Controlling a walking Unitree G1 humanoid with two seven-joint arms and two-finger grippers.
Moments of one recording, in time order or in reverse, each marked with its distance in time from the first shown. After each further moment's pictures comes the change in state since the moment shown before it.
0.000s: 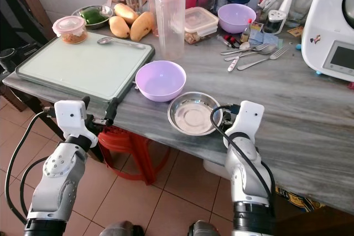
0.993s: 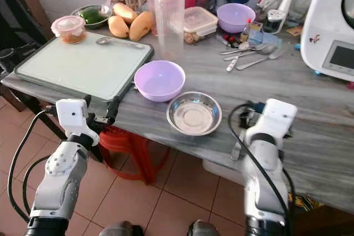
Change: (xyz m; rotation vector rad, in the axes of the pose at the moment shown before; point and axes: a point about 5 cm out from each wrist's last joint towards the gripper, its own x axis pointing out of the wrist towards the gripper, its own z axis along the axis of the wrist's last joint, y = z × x) left arm 0.003 -0.003 0.001 -0.006 -0.011 -0.002; right arm -0.024 -0.033 0.027 -0.069 -0.244 -0.168
